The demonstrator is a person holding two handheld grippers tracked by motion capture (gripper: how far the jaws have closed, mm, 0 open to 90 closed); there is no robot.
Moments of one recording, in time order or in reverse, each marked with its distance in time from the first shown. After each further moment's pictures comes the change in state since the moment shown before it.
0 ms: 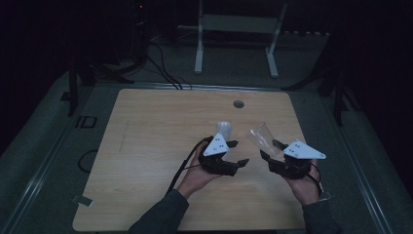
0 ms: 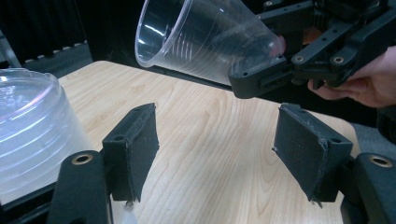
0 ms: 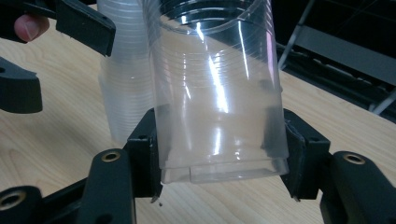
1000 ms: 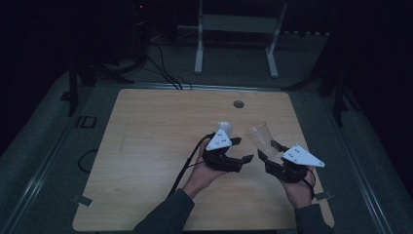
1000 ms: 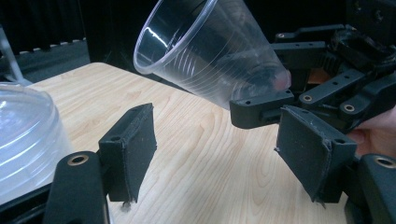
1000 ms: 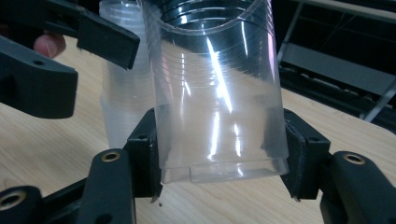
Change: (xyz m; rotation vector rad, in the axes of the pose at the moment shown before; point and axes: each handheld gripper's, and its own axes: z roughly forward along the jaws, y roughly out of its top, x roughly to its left) left arm 0.000 0.009 0.009 -0.037 -0.005 -0.091; right arm 0.014 -0.007 0.001 -0.100 -0.046 0.044
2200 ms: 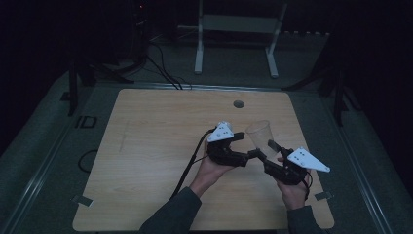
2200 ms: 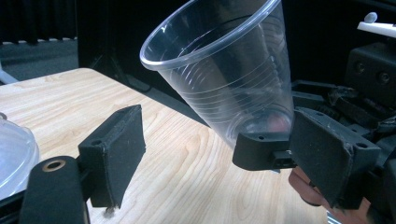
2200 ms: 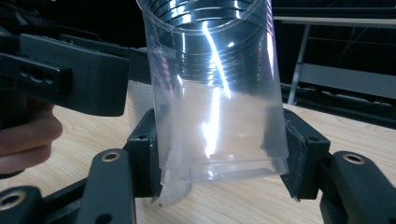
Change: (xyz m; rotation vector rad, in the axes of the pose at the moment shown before) left arm 0.004 0.013 0.010 -0.065 -0.037 -0.131; right arm 0.003 -0.007 -0.001 -0.151 0.070 0.142
